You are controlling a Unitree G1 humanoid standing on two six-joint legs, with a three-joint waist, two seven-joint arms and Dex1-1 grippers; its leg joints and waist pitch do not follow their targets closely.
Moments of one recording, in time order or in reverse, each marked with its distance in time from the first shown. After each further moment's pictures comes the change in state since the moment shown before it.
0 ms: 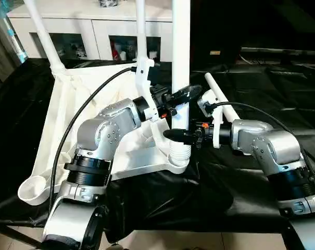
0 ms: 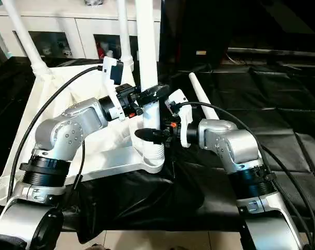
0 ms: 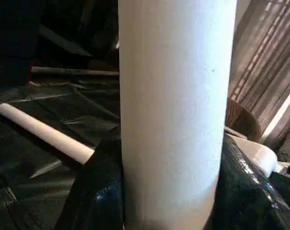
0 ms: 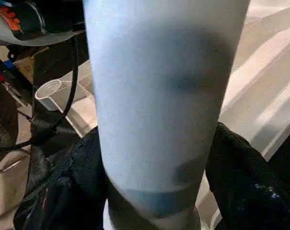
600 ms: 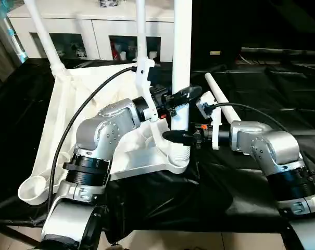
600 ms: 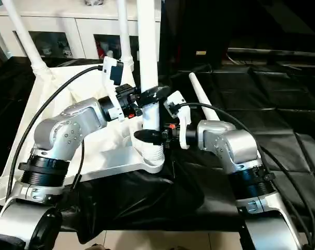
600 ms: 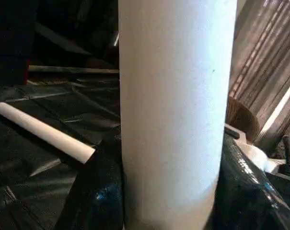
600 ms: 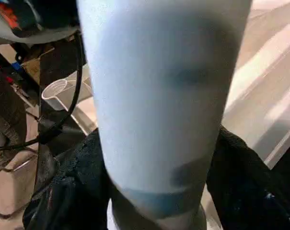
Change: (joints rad) left arm 0.000 0.011 -0.008 -0.002 0.000 0.003 -0.014; right arm 0.000 0.008 0.000 0.009 0.009 0.020 0.008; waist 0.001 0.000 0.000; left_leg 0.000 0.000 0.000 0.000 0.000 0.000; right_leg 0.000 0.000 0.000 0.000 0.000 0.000
